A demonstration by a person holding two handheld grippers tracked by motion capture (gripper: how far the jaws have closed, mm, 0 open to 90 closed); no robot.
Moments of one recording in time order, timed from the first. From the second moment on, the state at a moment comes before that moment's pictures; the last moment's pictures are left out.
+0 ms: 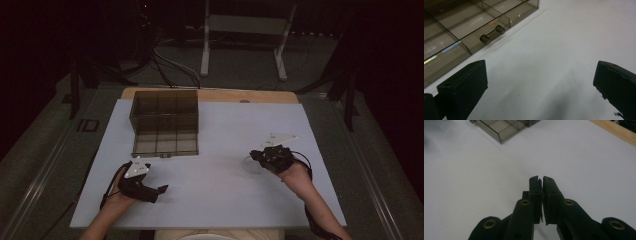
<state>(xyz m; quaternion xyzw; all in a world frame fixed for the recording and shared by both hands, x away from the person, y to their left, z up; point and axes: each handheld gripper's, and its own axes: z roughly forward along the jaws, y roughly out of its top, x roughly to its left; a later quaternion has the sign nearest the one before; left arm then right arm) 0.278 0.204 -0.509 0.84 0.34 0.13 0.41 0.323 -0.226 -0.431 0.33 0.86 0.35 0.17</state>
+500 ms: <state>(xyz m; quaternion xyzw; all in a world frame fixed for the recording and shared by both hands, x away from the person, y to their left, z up) 0.278 0.205 -0.508 0.83 0.34 0.14 0.41 0.335 -0.205 -0.422 0.32 0.86 0.36 0.17</state>
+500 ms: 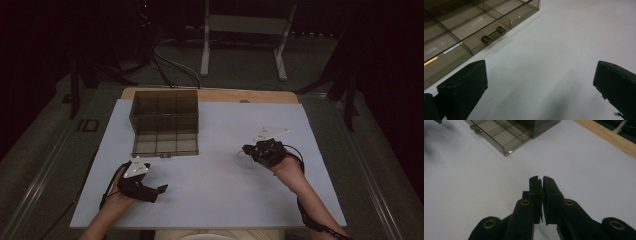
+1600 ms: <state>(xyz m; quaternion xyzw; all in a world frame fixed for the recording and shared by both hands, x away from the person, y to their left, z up) 0.277 0.207 -0.508 0.84 0.34 0.13 0.41 0.357 -0.167 -0.404 0.29 0.86 0.37 0.17</state>
